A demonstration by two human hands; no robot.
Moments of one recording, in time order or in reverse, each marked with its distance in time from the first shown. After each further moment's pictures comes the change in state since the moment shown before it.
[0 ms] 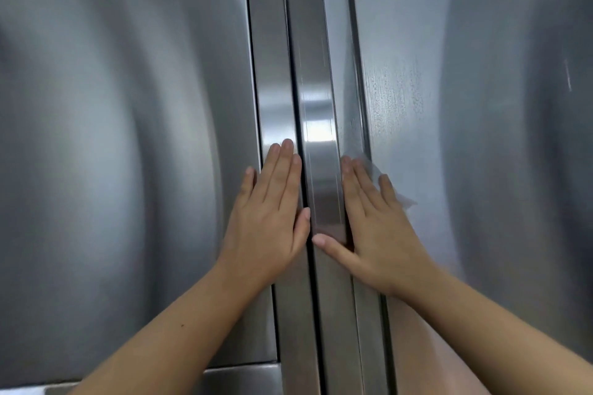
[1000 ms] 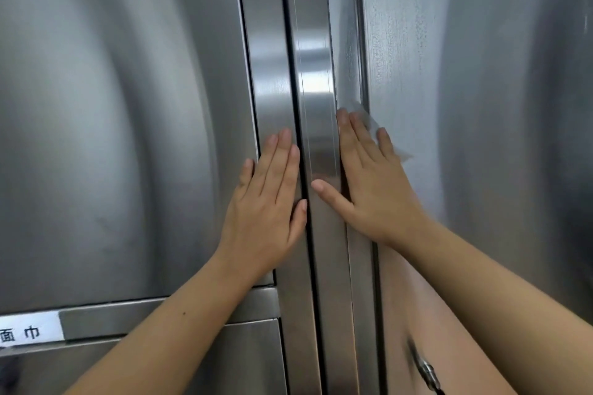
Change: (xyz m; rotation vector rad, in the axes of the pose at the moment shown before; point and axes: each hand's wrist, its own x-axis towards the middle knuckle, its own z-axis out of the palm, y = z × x) left_hand -0.059 0.019 0.012 -0.066 -0.032 0.027; right_hand -0.019 -0.005 0.013 0.028 0.030 0.028
